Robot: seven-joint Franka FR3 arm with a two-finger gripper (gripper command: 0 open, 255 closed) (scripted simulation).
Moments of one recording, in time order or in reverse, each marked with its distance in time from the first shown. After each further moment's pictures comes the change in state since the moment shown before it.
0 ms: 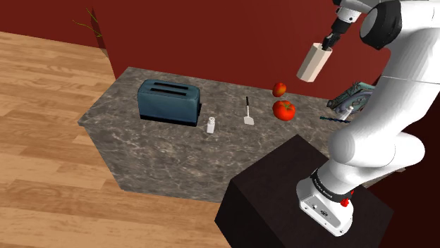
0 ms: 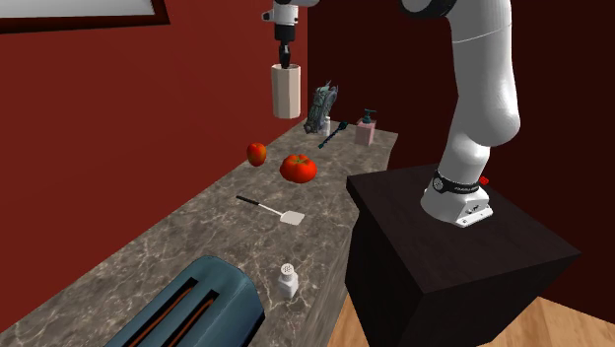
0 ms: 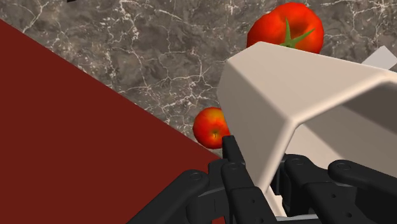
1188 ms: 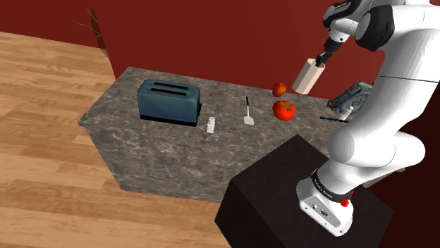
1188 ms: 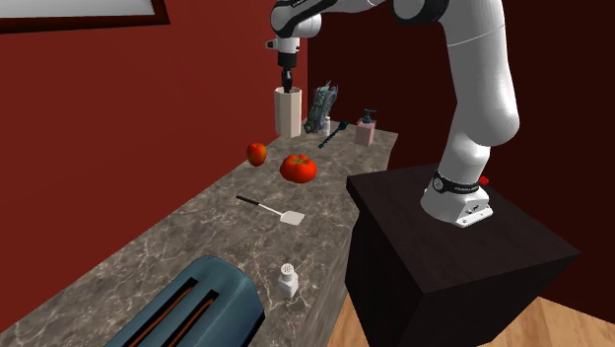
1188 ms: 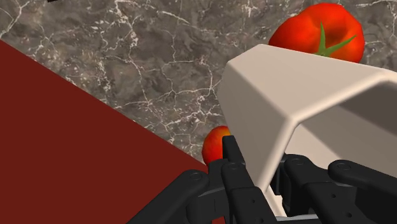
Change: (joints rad) arm -0.015 0.057 0.006 -0.149 0.032 0.197 -0.057
